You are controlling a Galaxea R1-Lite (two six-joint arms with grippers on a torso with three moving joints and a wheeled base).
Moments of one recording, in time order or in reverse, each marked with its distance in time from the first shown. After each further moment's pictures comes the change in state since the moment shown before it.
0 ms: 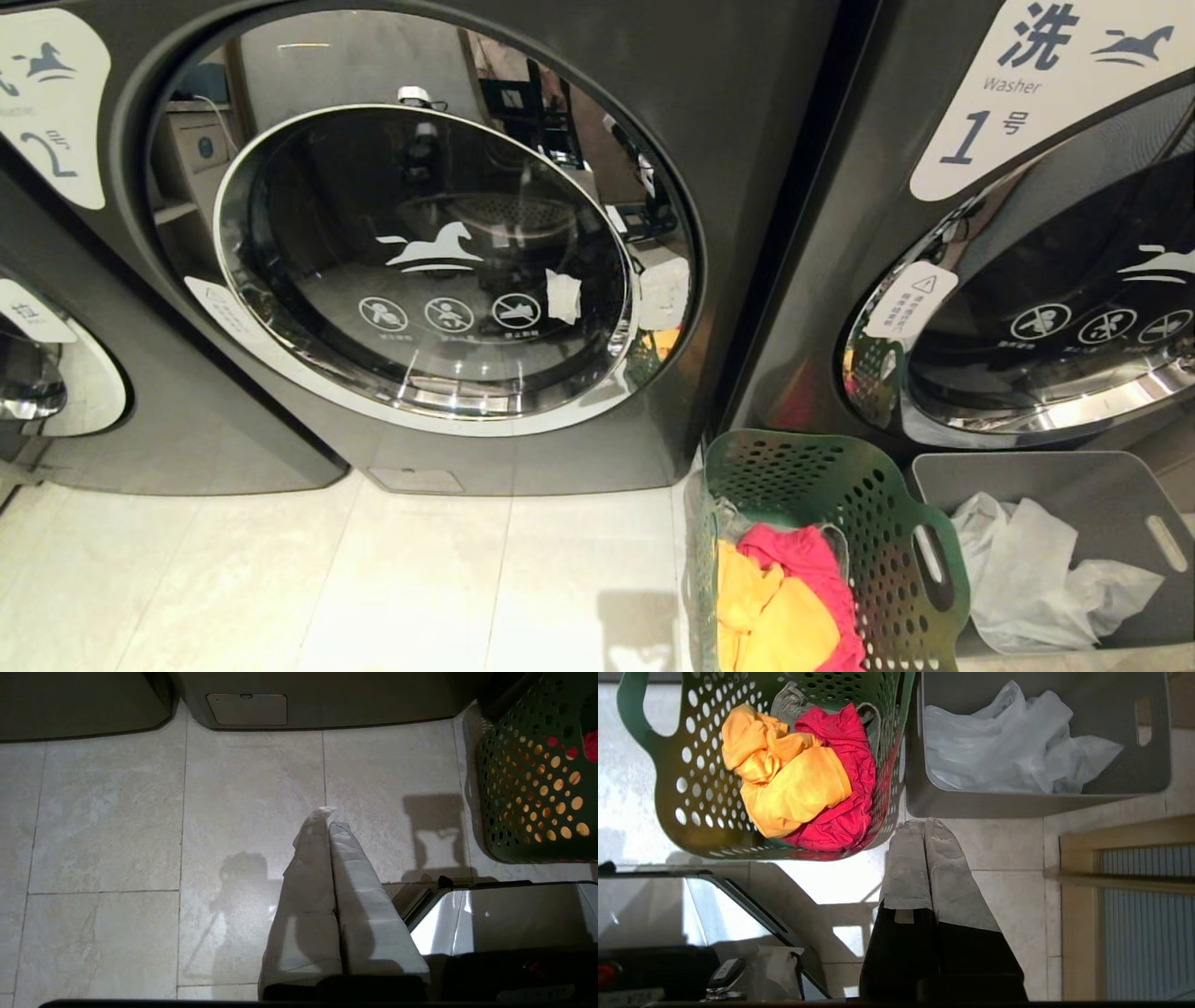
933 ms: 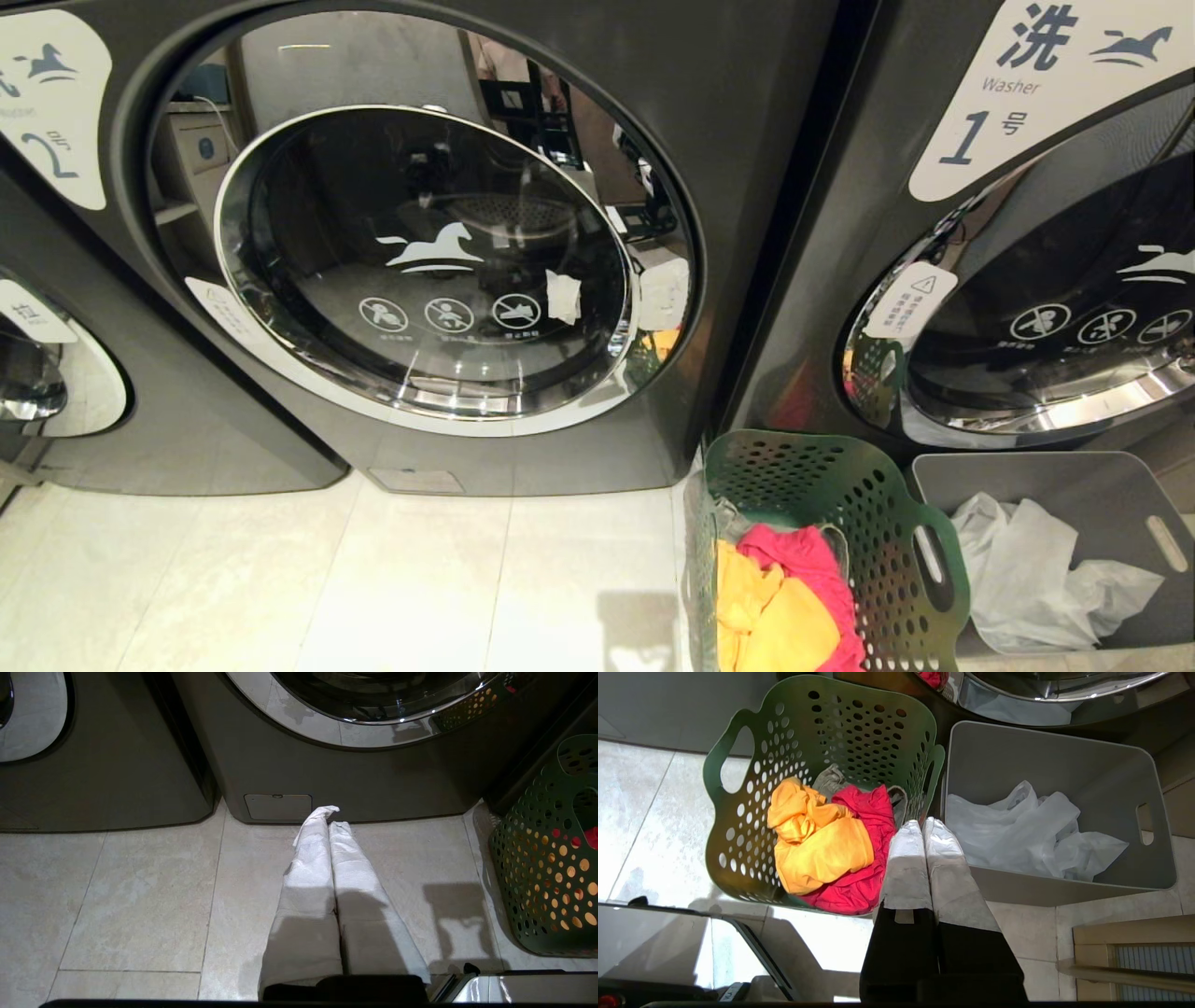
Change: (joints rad) left arm 0.100 -0.300 0.001 -0.007 -0.021 0.044; right arm 0.151 -0.256 0.002 0.012 -0.007 -0.018
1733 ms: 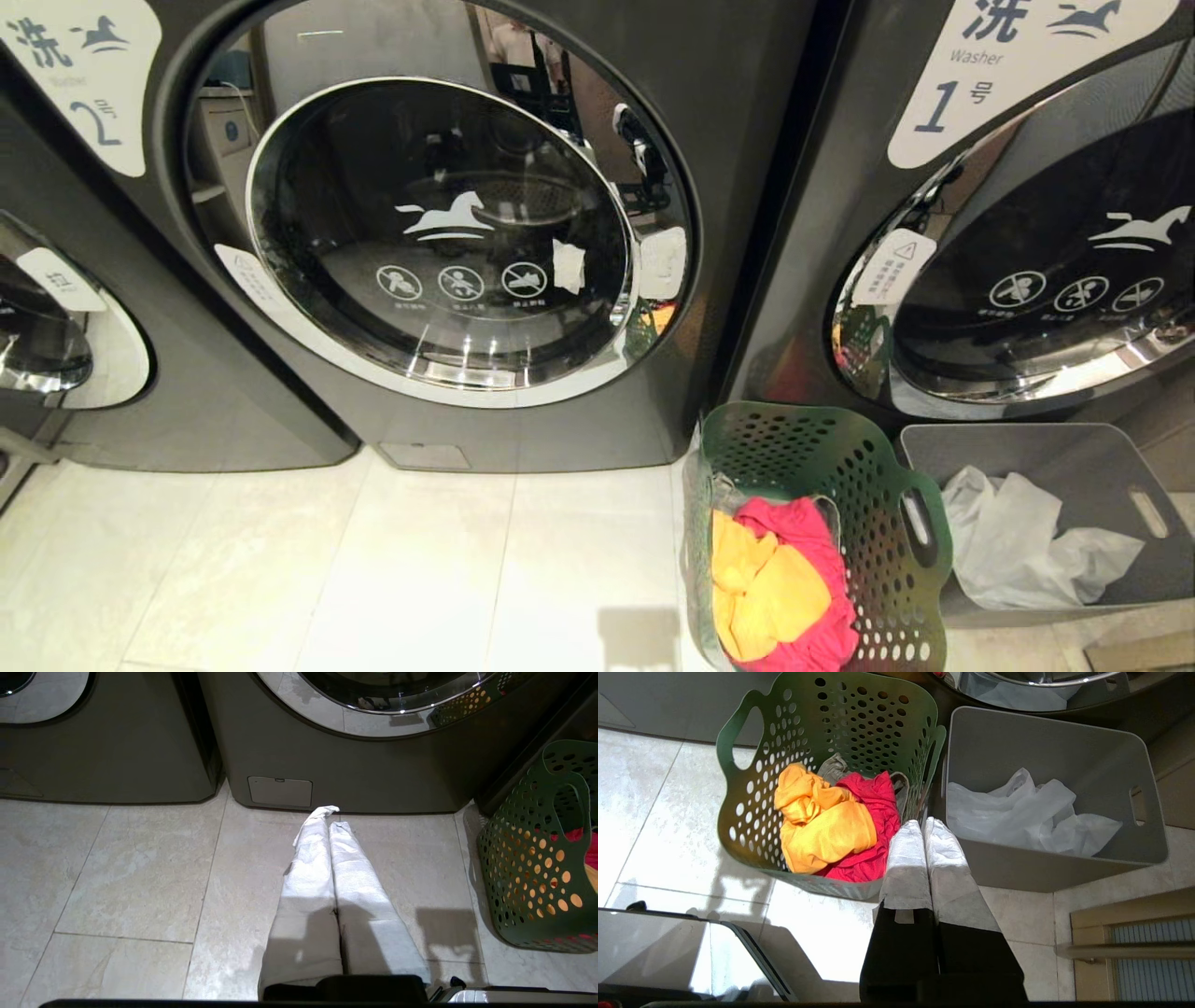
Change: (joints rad) left arm 0.000 -0.014 0.000 -0.005 0.026 -0.066; right arm 0.000 -0.022 0.001 -0.003 -0.001 -0.003
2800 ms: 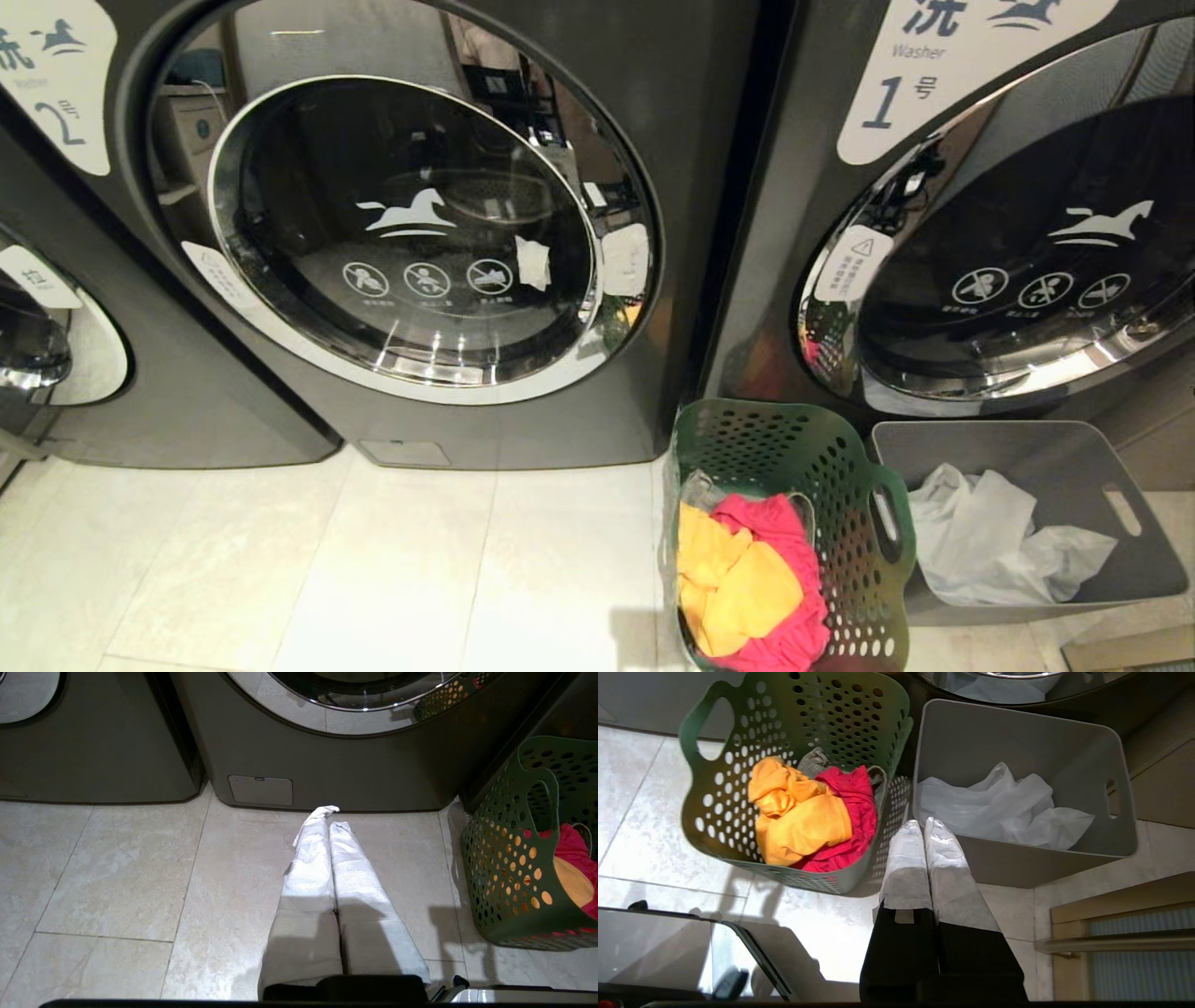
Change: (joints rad) left arm 0.000 0.000 0.000 0.001 -0.002 0.009; right arm 0.001 0.000 0.000 0.000 -0.003 0.002
